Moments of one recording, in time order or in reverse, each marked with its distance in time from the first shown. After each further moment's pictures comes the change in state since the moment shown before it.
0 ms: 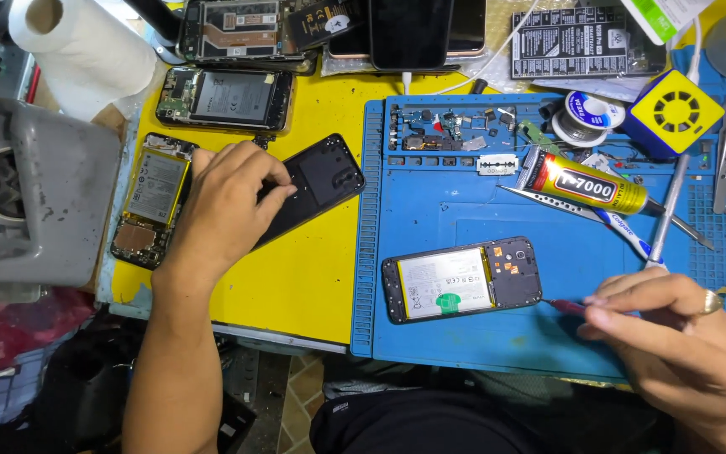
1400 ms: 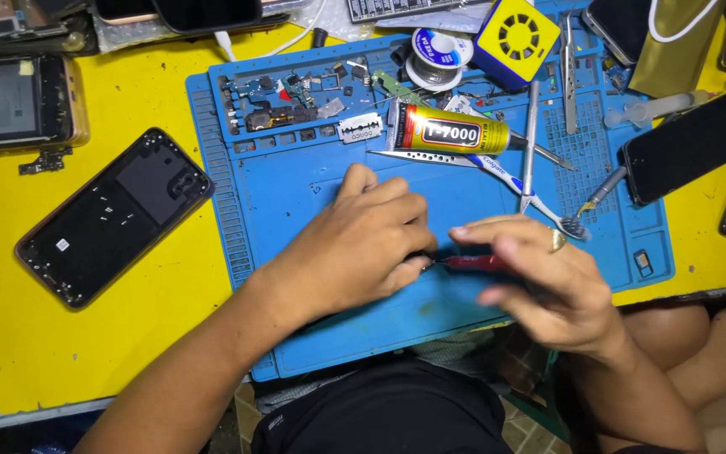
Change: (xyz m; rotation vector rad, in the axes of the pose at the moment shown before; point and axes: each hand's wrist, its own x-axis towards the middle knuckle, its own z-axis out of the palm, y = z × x) left_hand 0.071 0.178 0.107 -0.503 -0.157 0.735; right_hand -0.013 0.008 -0.004 0.148 -0.098 0.122
